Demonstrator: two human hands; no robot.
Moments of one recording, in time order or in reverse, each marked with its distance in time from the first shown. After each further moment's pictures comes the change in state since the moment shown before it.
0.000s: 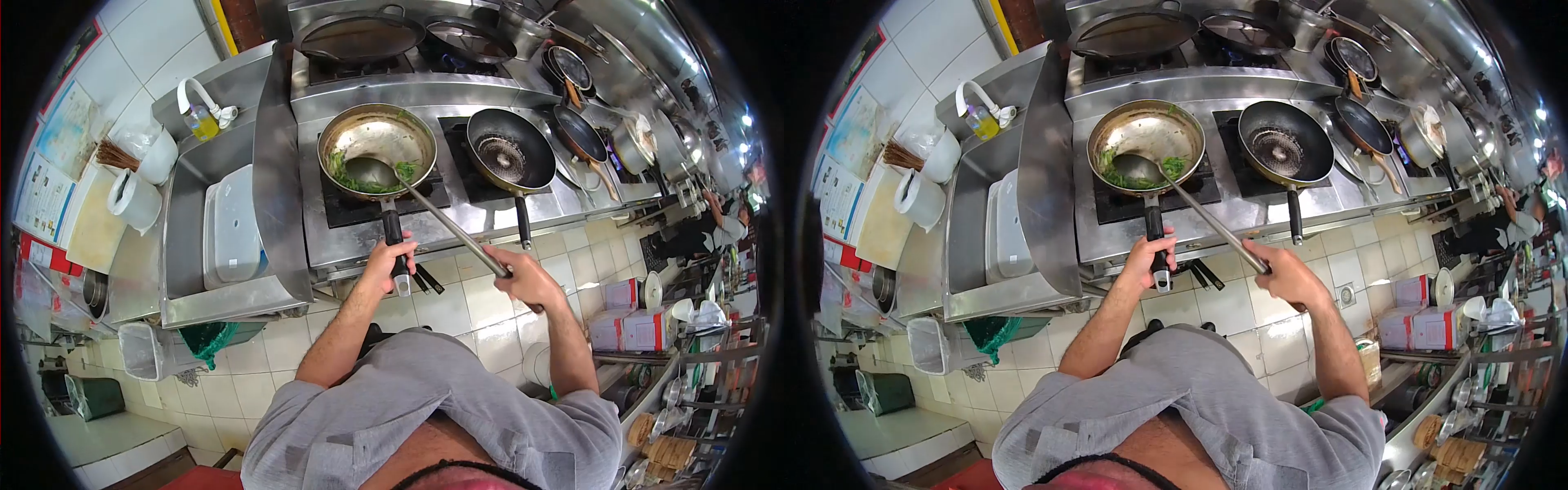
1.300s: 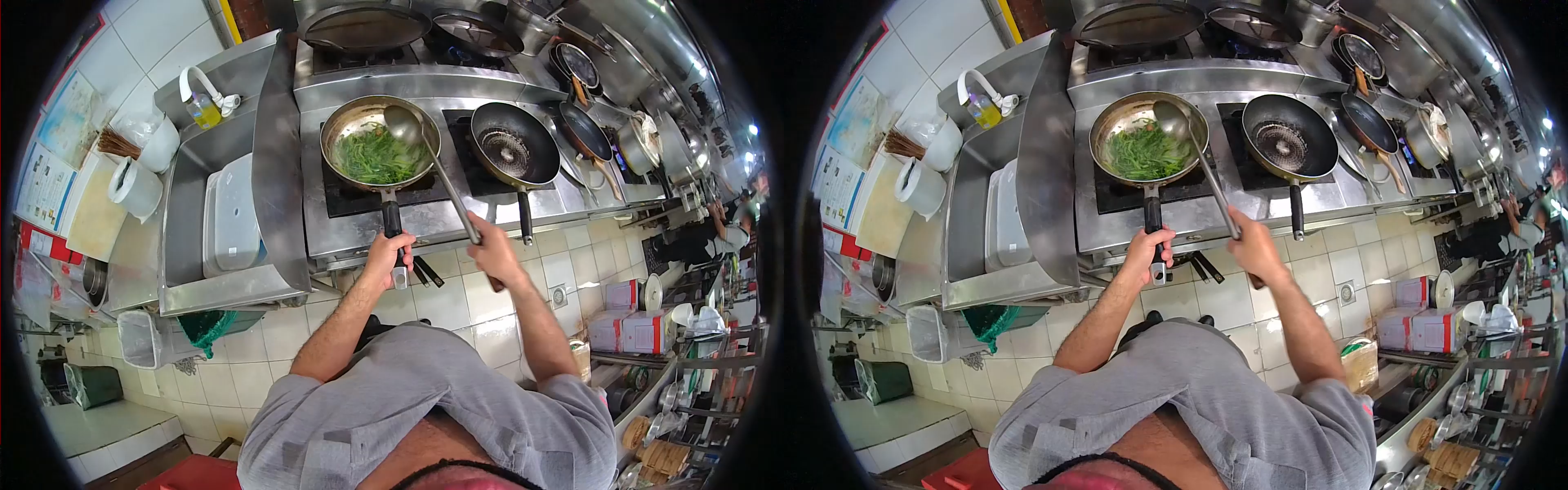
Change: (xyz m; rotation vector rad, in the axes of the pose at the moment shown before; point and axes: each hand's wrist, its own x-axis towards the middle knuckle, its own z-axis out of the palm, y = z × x) left_hand -0.011 0.003 0.006 0.006 0.031 0.005; right_hand 0.075 0.024 0.042 0.213 0.260 -0.190
